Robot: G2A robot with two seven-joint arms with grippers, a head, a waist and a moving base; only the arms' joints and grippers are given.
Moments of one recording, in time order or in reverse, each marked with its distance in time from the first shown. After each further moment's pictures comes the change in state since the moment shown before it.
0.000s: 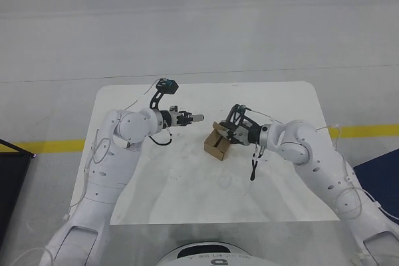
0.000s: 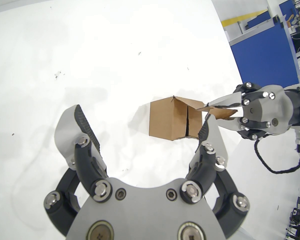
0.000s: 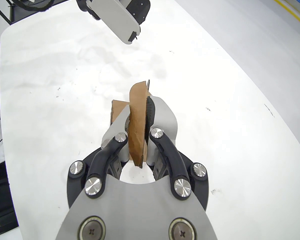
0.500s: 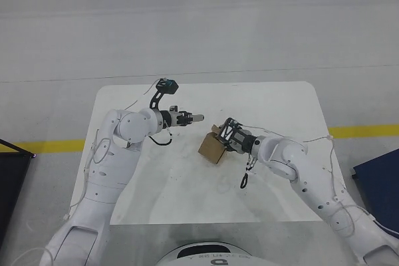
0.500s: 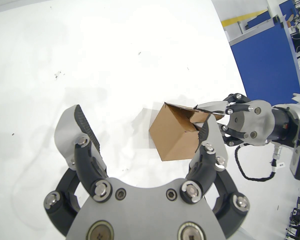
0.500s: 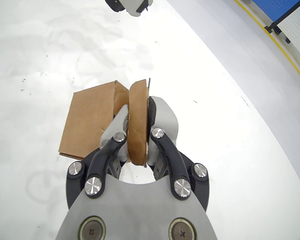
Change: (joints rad) left arm 0.000 0.000 0.000 0.000 0.000 0.000 0.000; right arm -0.131 0.001 -0.014 -0.108 -0.280 0.164 -0.119
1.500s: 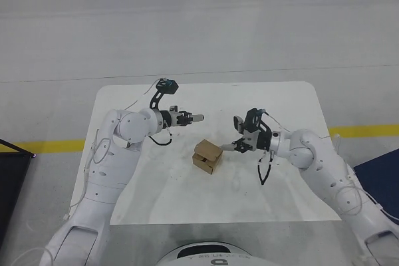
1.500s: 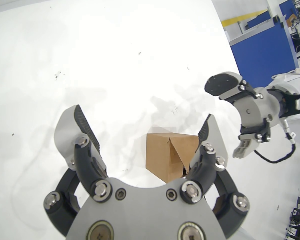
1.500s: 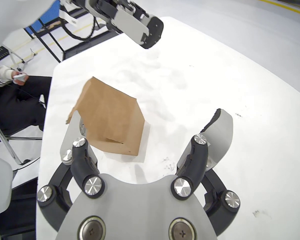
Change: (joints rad) left arm 0.000 0.000 0.000 0.000 0.000 0.000 0.000; right arm 0.121 0.015 -0.019 0.326 0.394 -0.366 -0.196
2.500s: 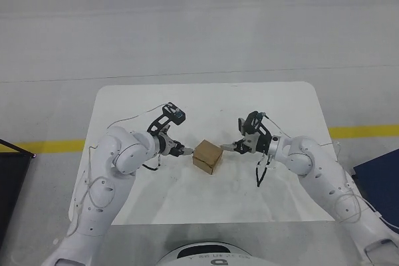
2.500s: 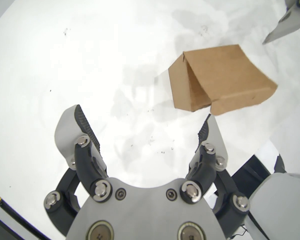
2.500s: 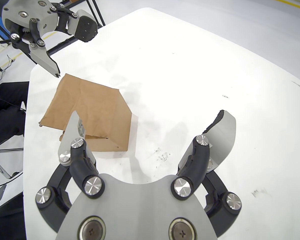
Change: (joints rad) left arm 0.187 0.079 0.043 -0.354 0.315 -0.187 -0.221; right arm -0.077 -0.006 0.058 -0.047 0.006 0.109 0.041
